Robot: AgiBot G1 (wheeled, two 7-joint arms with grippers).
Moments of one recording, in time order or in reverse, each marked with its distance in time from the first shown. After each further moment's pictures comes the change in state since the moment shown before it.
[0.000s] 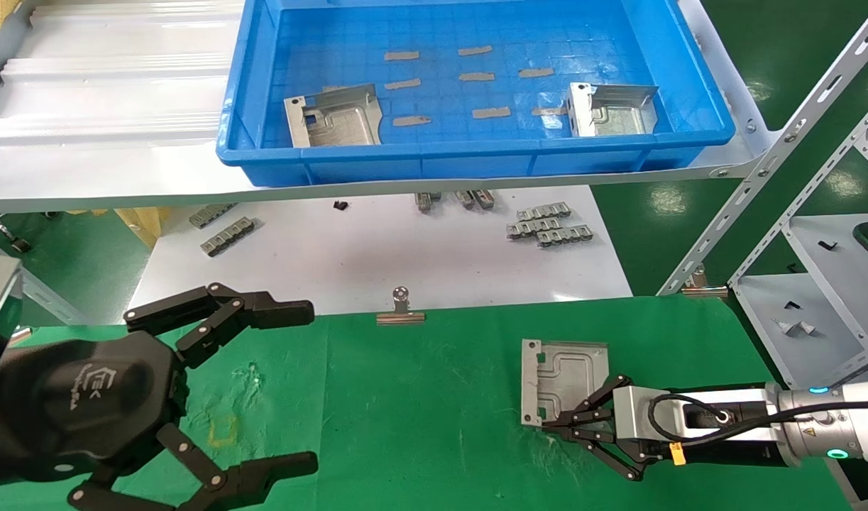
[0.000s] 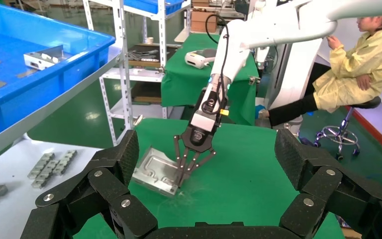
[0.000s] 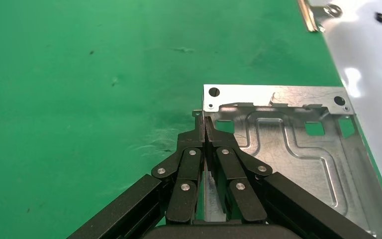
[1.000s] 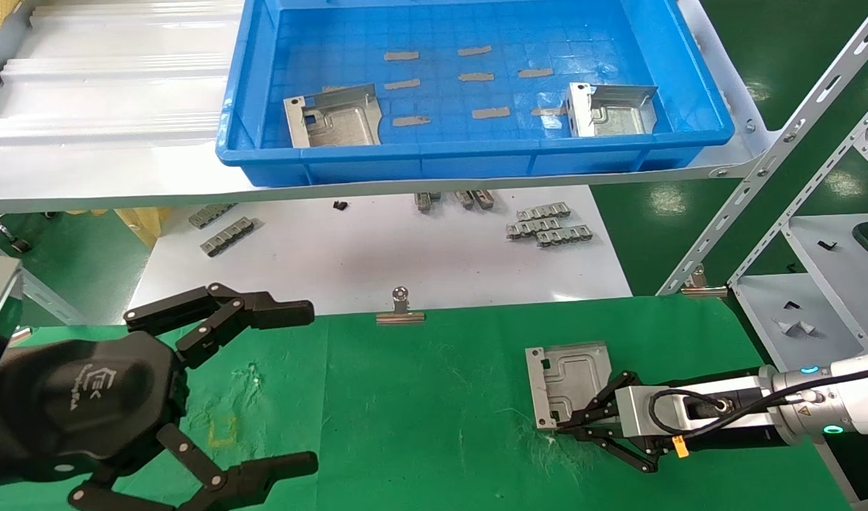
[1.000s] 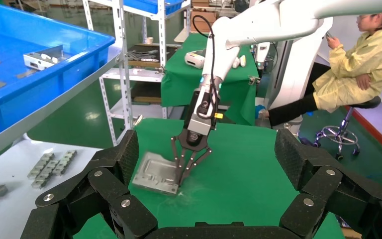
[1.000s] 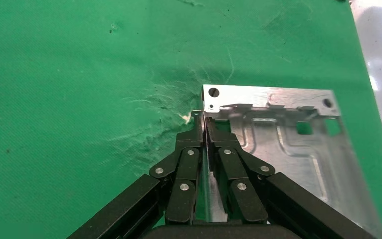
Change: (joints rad) left arm 0.000 0.000 0.001 0.000 0.000 0.000 0.000; right arm 0.119 -0.192 -0.037 -0.476 -0.086 -0.150 -0.255
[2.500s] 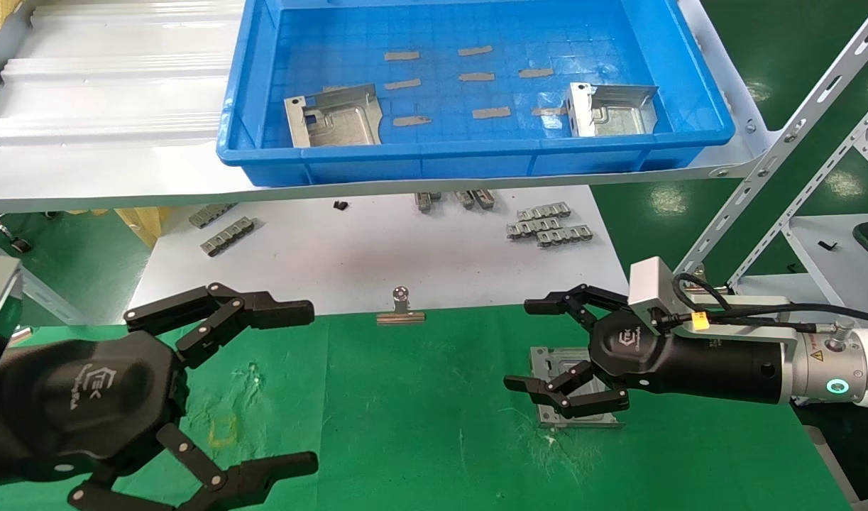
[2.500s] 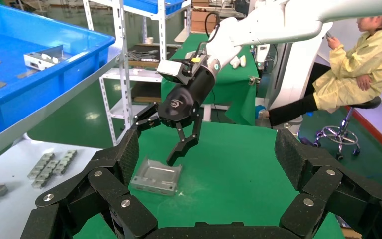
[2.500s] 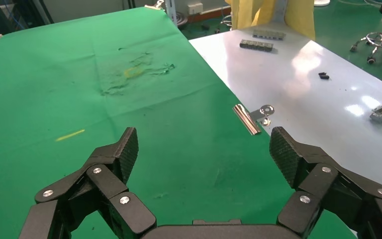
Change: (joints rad) left arm 0.000 0.000 0.000 0.000 -0.001 -0.001 0.000; right arm -0.050 0.048 0.172 0.099 0.290 -0.143 0.478
